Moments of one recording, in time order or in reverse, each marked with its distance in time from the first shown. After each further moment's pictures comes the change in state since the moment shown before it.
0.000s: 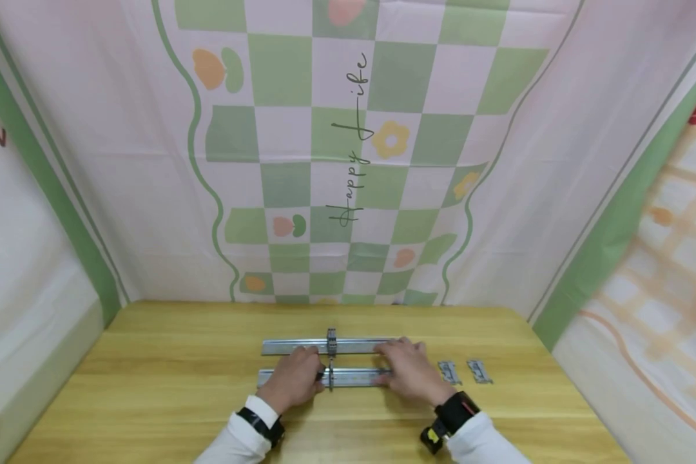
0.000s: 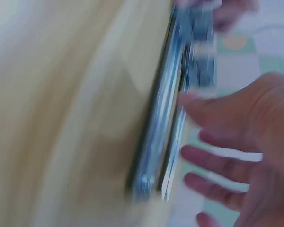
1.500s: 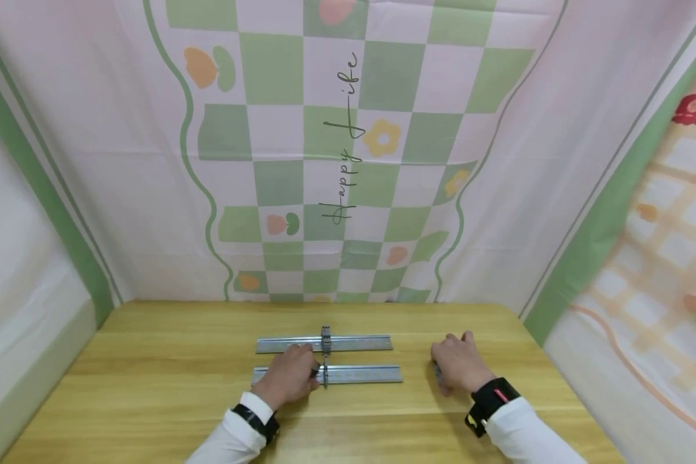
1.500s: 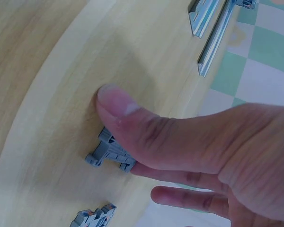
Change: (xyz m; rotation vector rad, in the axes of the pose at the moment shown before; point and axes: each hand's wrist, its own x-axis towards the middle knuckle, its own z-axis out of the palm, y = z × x) left_hand -0.002 0.004 -0.003 -0.041 -0.015 0.007; right_hand -0.039 0.075 -0.037 -0.398 -0.144 0.130
